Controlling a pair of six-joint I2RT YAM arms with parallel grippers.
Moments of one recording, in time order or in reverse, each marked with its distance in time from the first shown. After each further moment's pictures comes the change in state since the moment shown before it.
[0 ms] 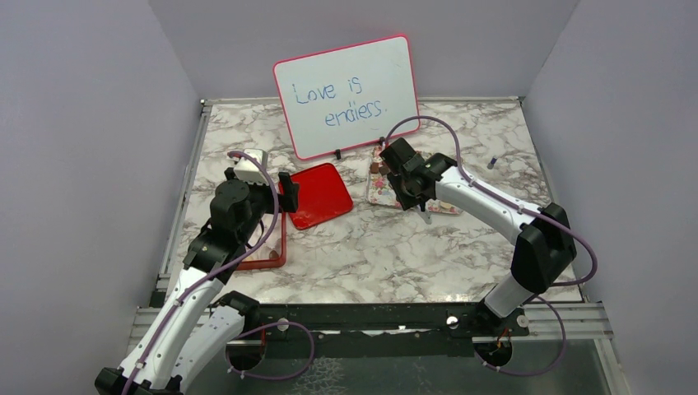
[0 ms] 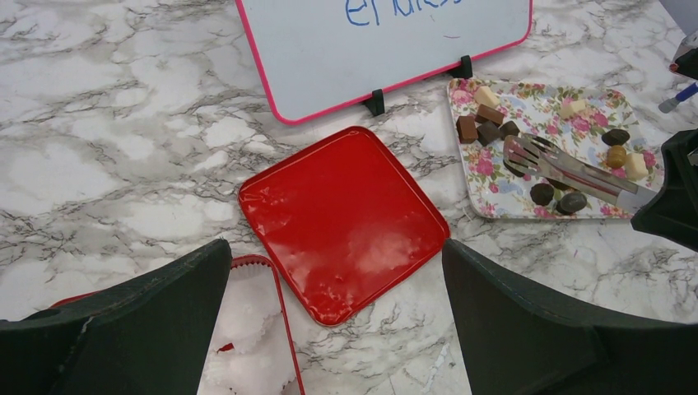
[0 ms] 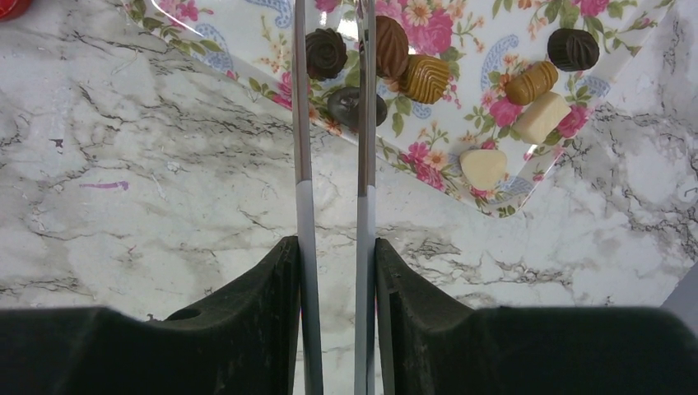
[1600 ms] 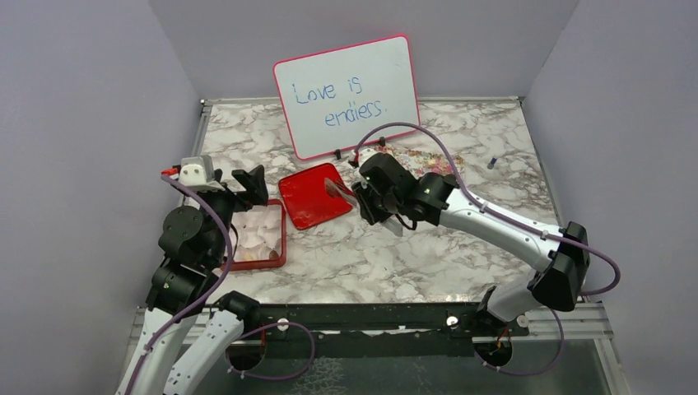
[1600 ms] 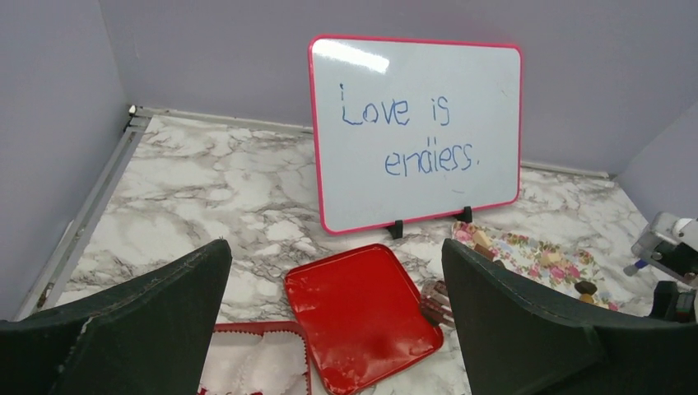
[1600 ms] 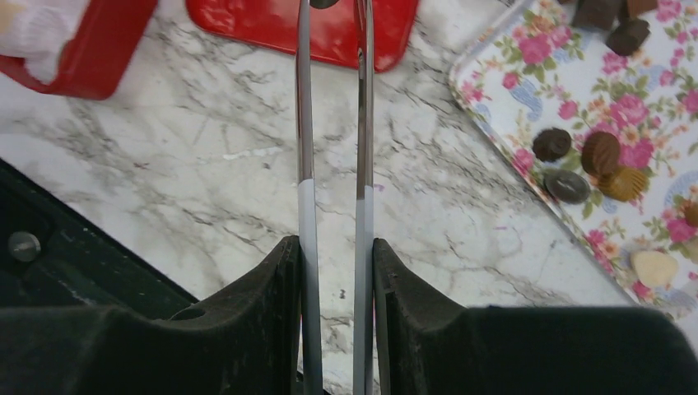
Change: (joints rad) left arm 0.000 -0.194 0.151 -0.061 -0.214 -0.023; right arm 0.246 -0.140 0.019 0.124 -0.171 0.073
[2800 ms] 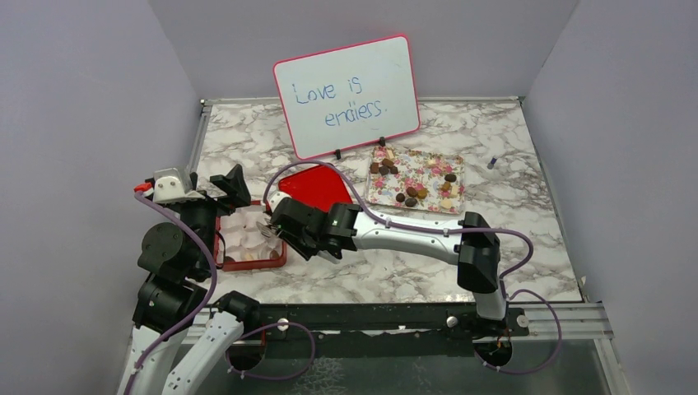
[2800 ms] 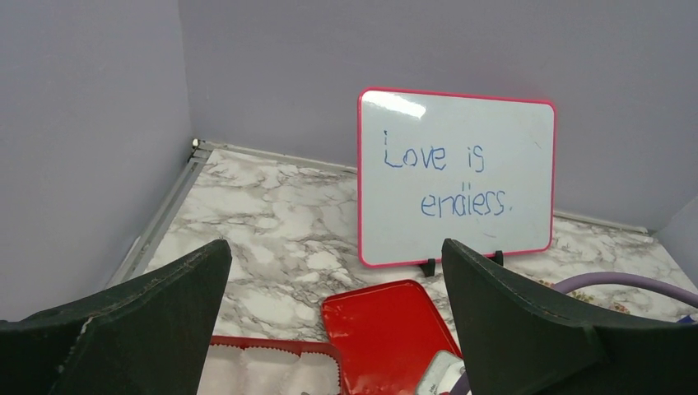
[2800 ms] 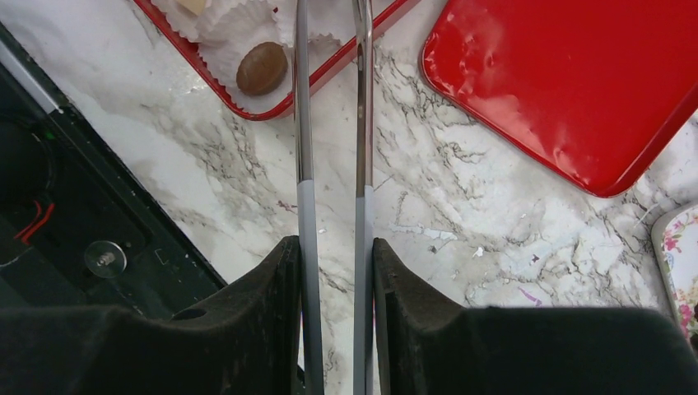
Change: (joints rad) left arm -0.002 -0.073 0.066 -0.029 -0.112 0.057; right arm 0.343 0.494 0.424 0.019 0.045 -0.032
